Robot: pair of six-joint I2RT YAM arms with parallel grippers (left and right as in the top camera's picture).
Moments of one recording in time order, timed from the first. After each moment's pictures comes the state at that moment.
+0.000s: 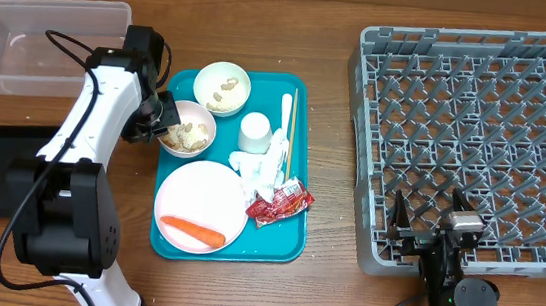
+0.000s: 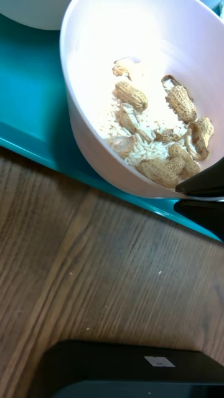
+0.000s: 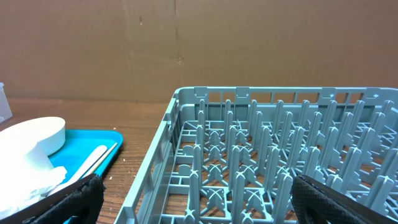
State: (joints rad) left arm 0.00 1.89 1.46 -1.08 -0.07 -0.43; right arm 0.10 0.01 0.02 -0.04 -0.02 0.02
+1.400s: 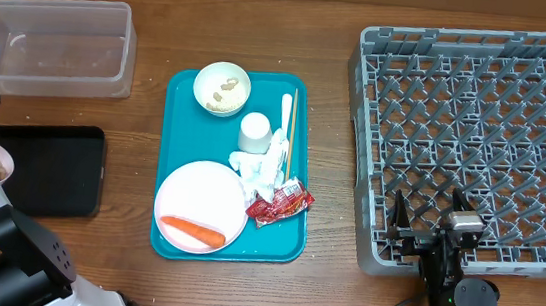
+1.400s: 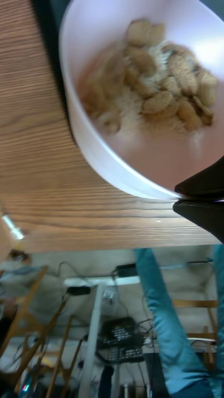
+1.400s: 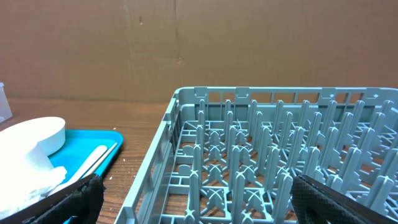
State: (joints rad) left arm 0.57 1.76 1.68 -1.49 -0.73 -0.79; right arm 0.10 0.01 0.02 -0.04 -0.02 0.02
